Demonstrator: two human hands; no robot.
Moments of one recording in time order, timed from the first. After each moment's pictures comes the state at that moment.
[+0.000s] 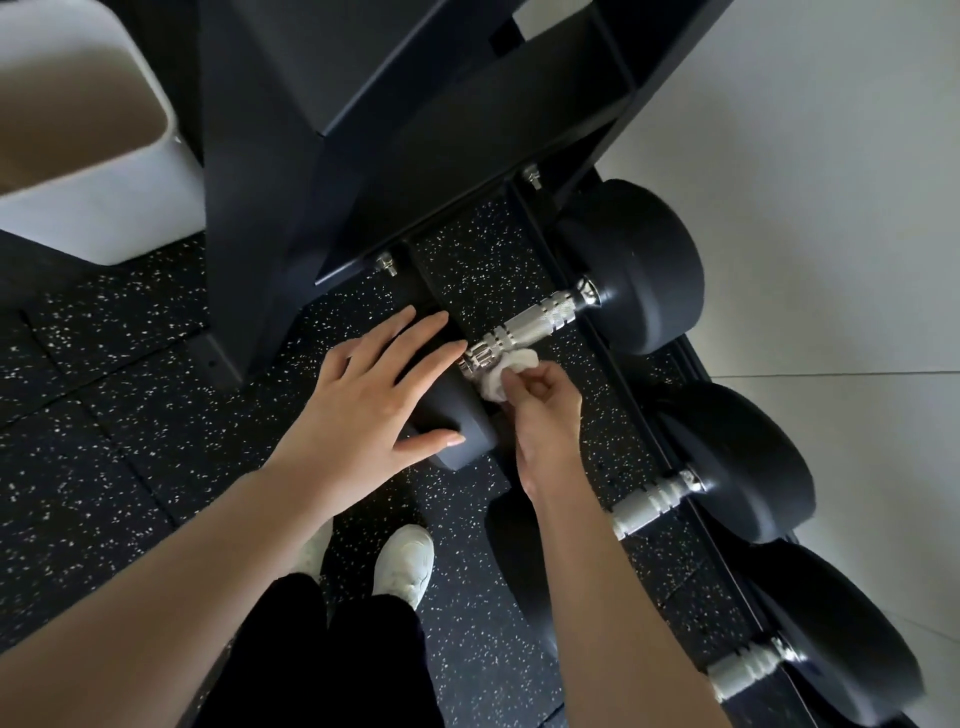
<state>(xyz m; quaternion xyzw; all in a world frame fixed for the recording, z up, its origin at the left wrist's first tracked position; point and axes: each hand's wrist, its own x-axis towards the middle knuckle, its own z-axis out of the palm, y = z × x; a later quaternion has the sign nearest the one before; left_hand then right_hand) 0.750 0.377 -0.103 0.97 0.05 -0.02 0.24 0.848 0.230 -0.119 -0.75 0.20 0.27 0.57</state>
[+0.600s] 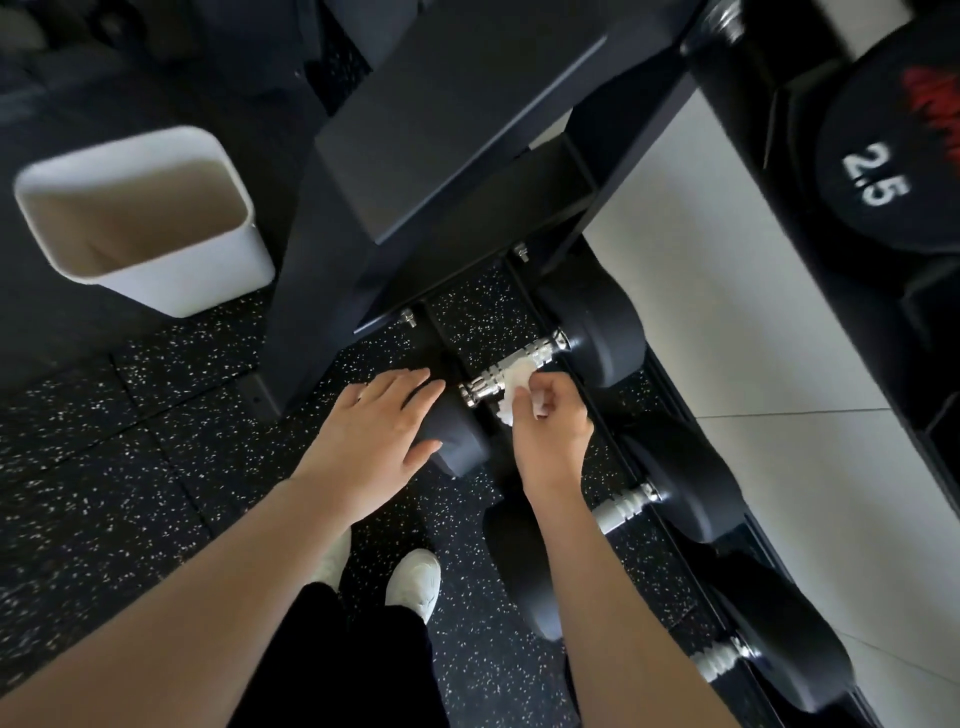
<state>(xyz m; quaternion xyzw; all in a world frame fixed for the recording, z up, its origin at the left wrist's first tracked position) 0.733 0.382 -0.040 0.98 0.07 -0.07 0.18 0.837 0.240 -0.014 -0.90 0.03 0.14 0.41</state>
